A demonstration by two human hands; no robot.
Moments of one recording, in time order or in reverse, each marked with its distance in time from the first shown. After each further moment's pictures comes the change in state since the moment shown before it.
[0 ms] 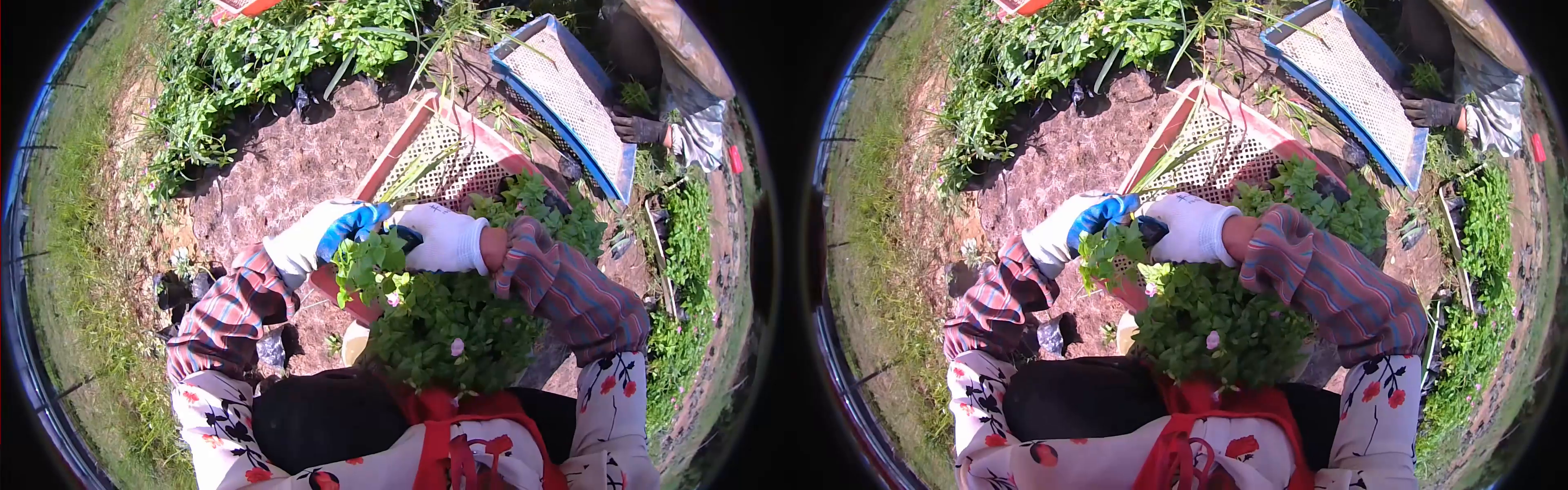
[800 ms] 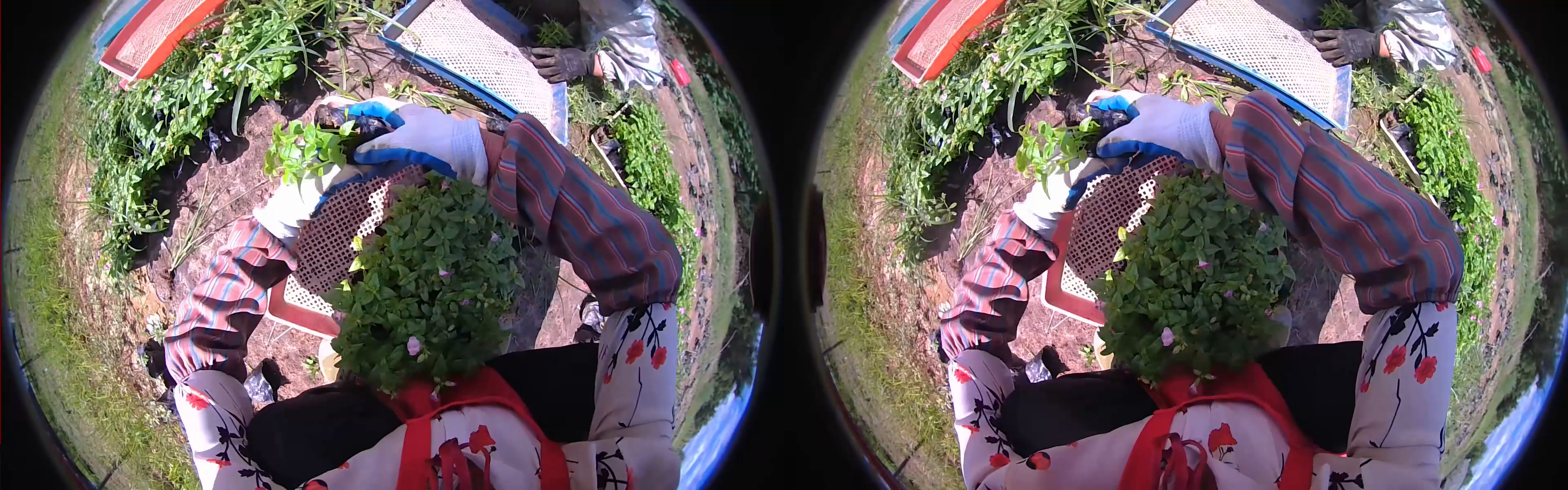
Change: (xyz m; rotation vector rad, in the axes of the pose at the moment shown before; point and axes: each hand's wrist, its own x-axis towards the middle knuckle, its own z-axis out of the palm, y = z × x) left_hand 0.137 0.015 0.023 -0.286 0.032 0.070; right_hand -0.040 0.039 -0.100 0.227 0.437 0.098
